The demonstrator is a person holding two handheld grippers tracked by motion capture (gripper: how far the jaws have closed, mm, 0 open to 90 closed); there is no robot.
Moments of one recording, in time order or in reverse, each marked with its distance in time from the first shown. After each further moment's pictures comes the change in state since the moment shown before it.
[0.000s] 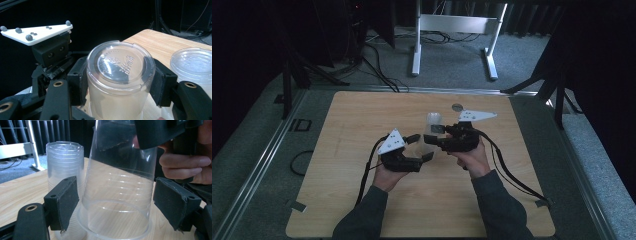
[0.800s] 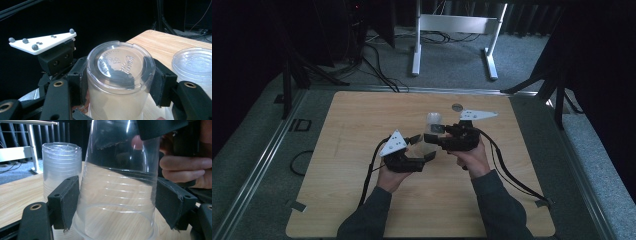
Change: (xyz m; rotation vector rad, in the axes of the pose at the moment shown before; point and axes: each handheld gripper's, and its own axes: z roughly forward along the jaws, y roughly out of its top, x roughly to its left) left arm -0.002 -0.006 0.007 -0.048 0.007 -0.016; right arm -0.002 0.000 0.000 -0.017 0.022 0.032
